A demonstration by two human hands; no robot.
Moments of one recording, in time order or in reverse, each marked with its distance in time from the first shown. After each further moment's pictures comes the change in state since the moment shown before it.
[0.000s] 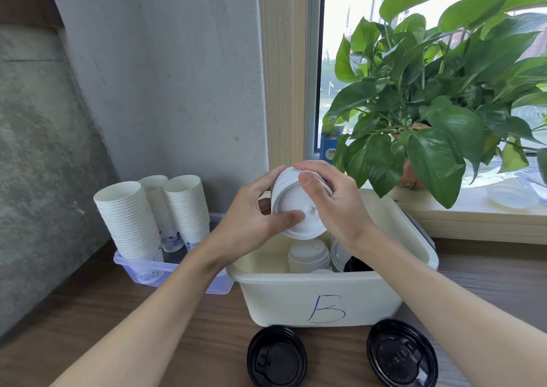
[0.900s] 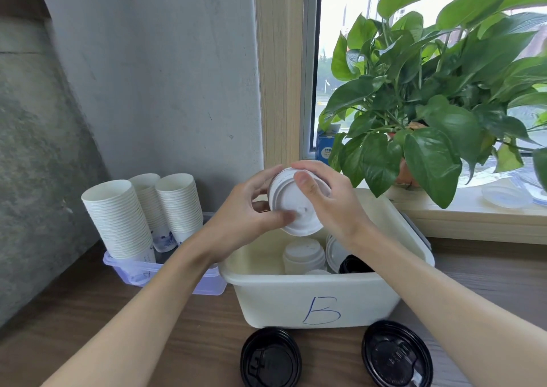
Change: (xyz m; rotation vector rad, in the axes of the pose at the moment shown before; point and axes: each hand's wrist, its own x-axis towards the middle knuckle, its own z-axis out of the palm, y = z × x) left_hand 0.005 -0.006 -0.006 -0.017 -0.039 -0.075; right_hand 0.003 0.002 -0.005 0.008 -0.053 0.064
